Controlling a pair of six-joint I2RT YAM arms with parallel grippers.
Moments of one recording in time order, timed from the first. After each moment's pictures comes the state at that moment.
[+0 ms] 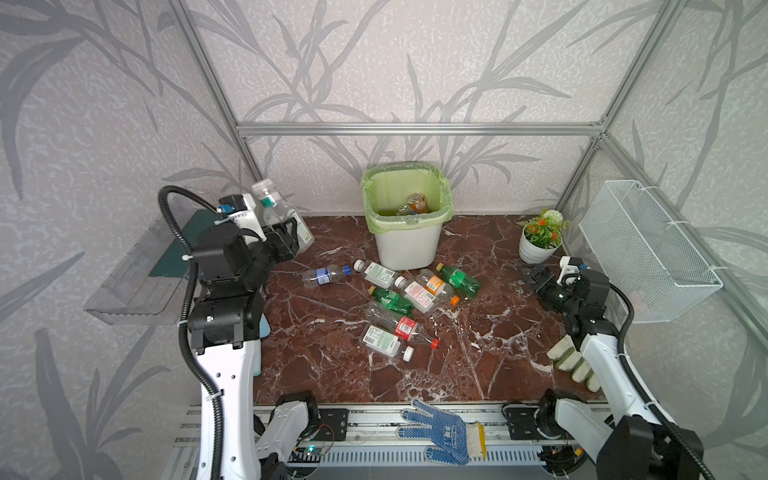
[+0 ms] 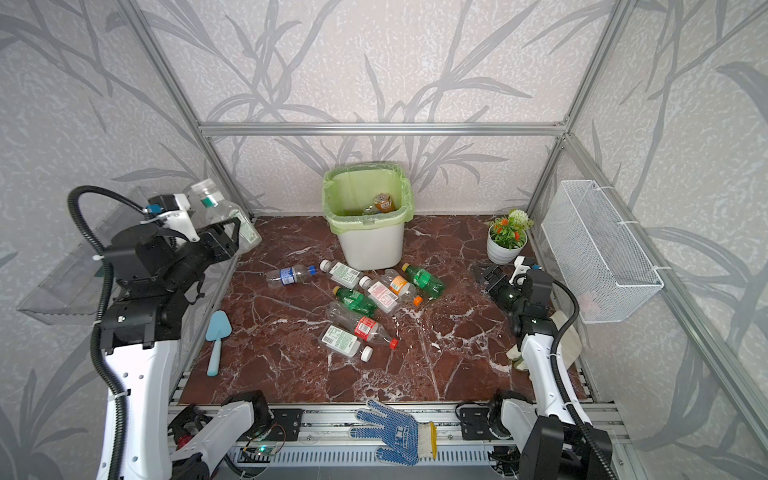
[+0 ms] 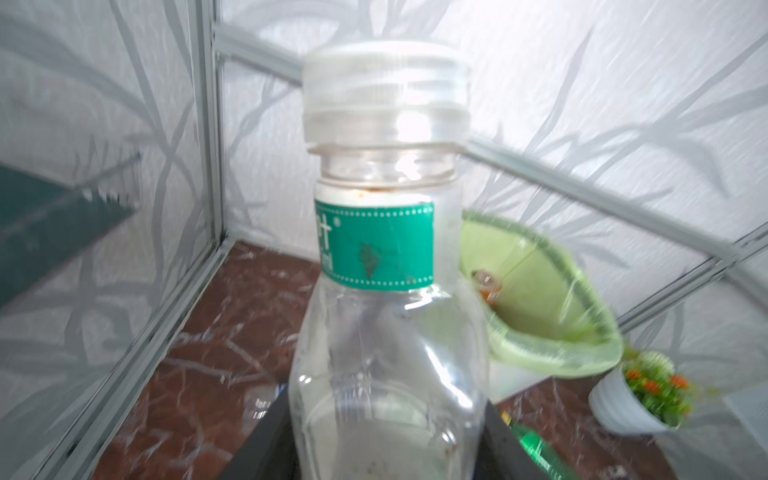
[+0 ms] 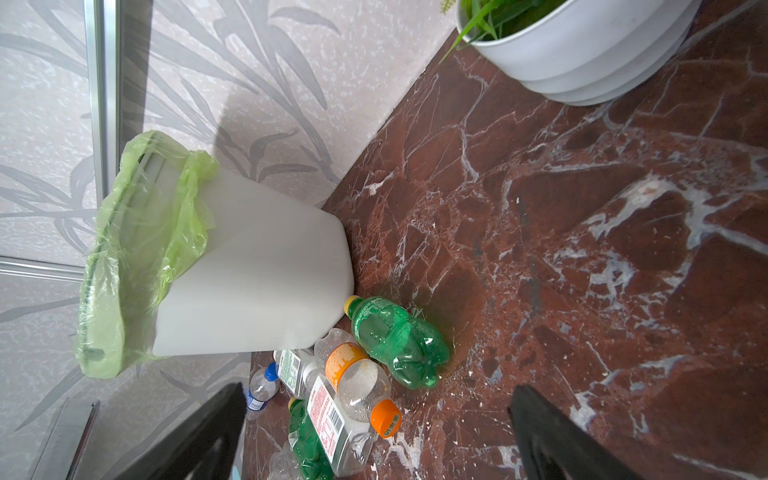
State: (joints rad) left arm 0.18 0.94 1.41 -0.57 0.23 -0.35; right arm -0.23 0.99 0.58 -0.06 -0.56 0.79
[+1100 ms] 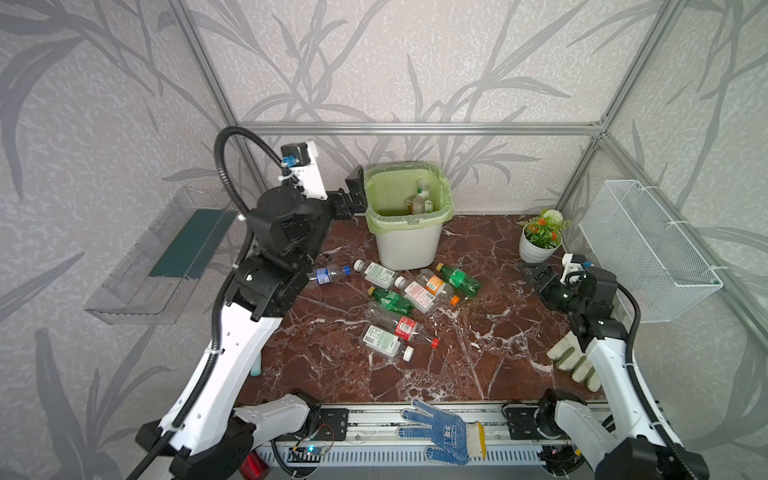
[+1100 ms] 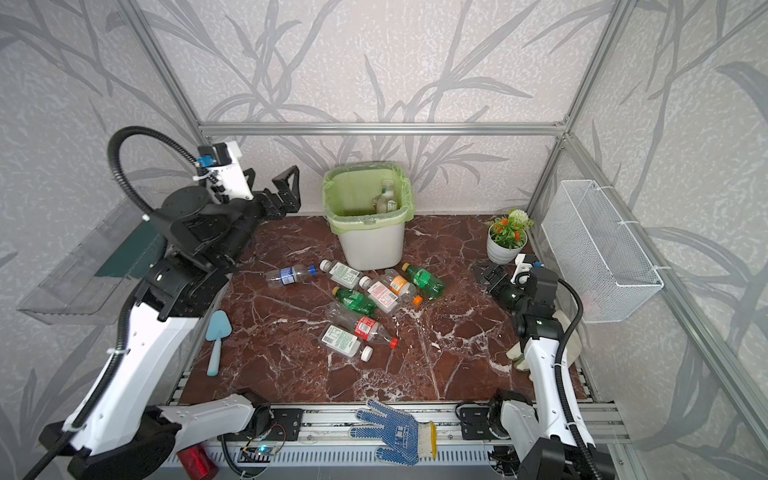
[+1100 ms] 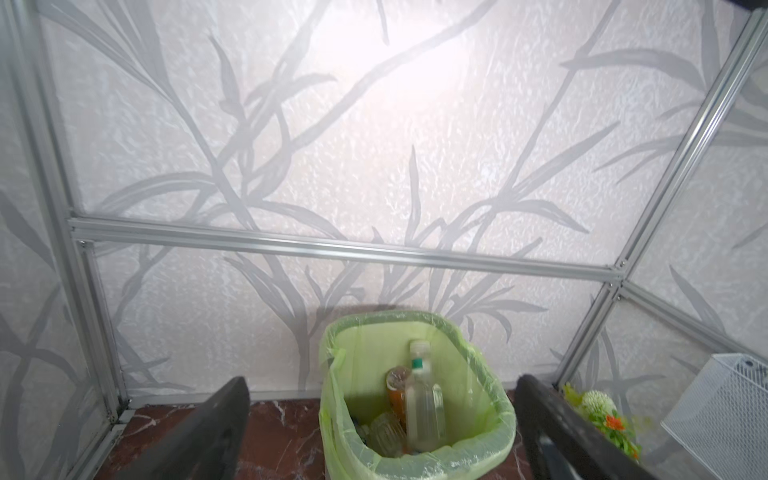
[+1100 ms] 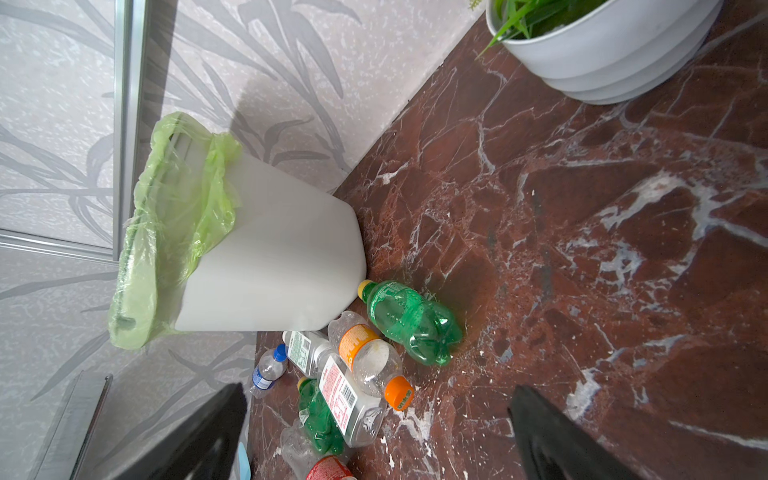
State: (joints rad) left arm -0.48 1.15 1.61 -0.38 -0.32 -0.16; right arm -0.23 0.93 0.66 -0.22 -0.58 0.74
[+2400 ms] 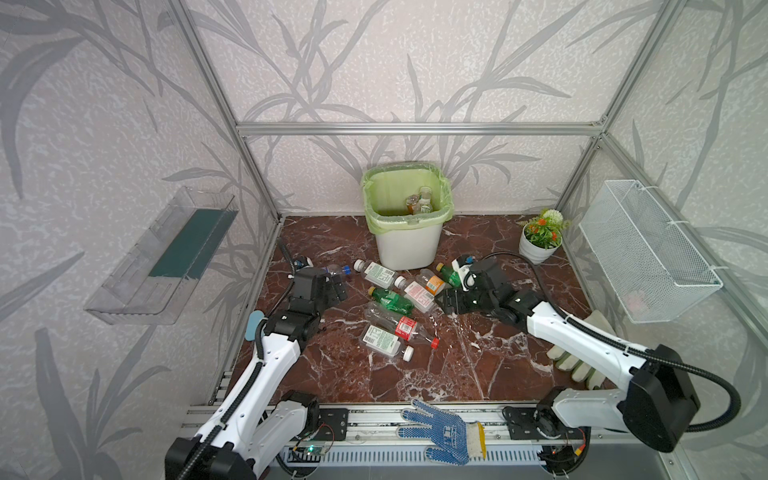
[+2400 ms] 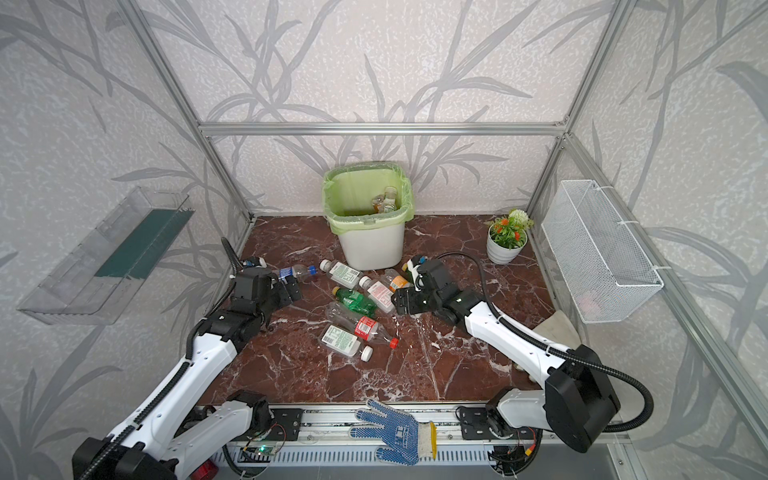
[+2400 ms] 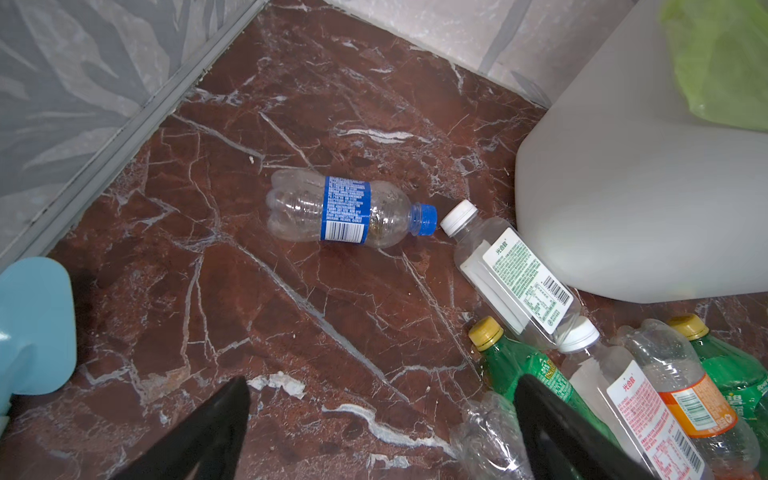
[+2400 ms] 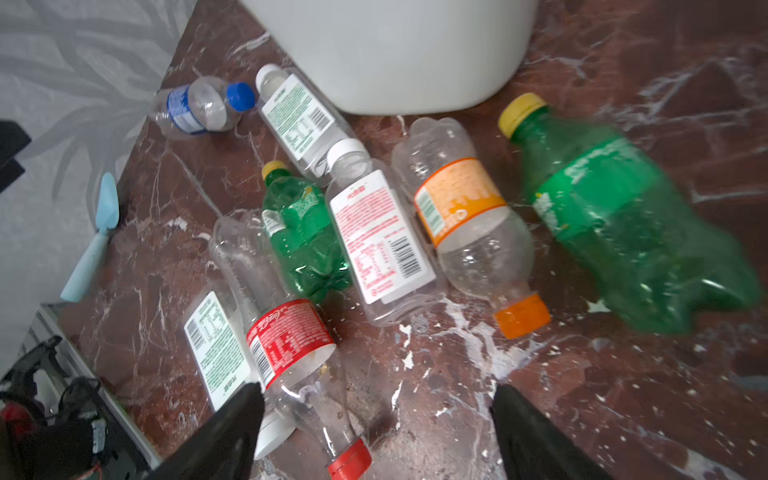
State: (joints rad) left arm -0.17 0.94 0.71 -0.47 -0.24 -0.53; right arm 0.67 1.35 0.92 -0.36 -0.13 0.41
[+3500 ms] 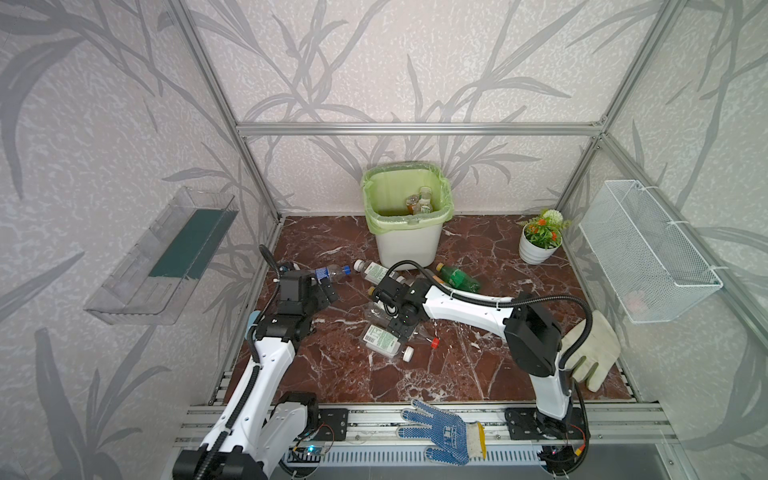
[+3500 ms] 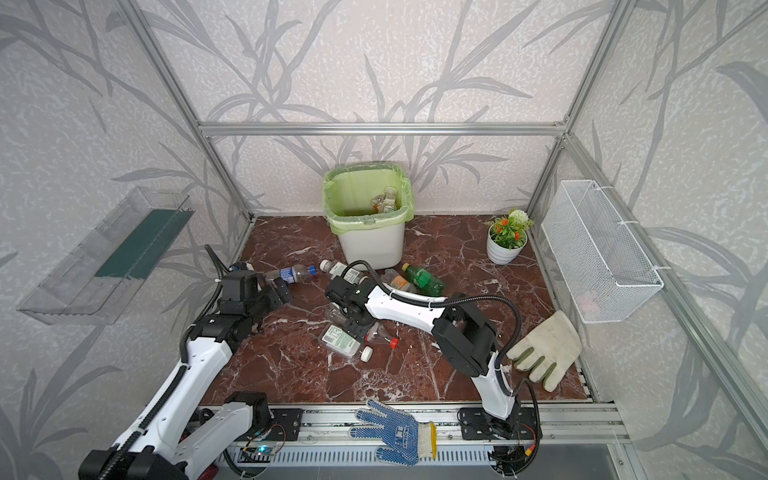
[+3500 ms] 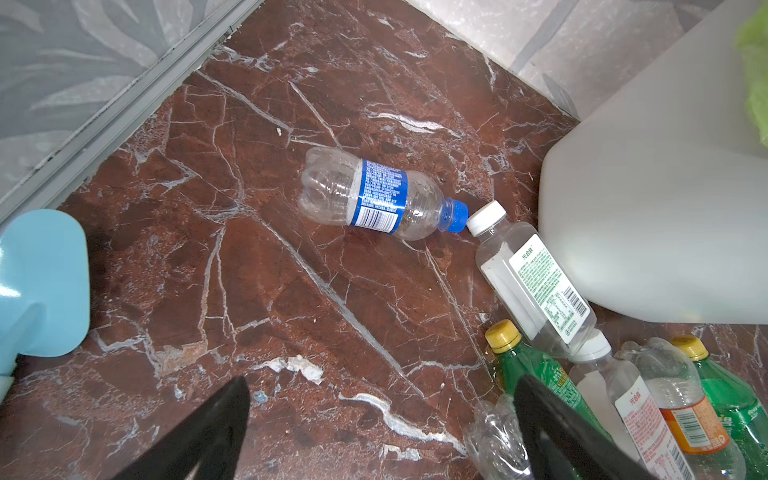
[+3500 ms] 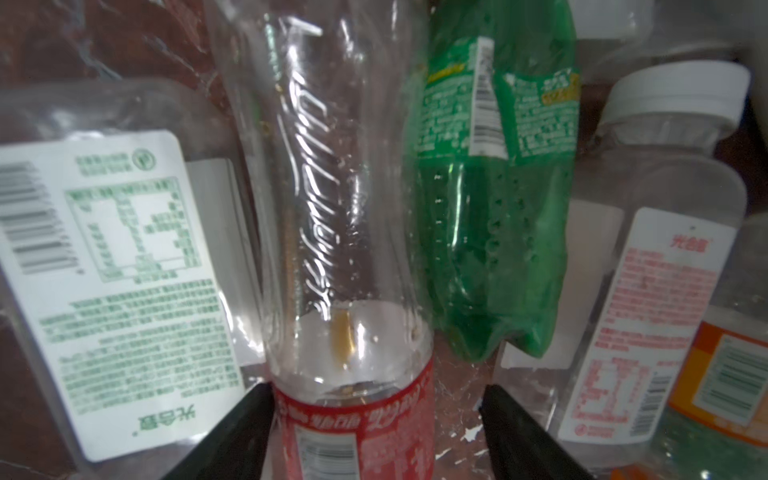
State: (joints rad) left arm -0.04 0.92 0.70 -0.50 -0.13 -0.54; right arm 1.01 2.04 1.60 -0.89 0.16 -0.02
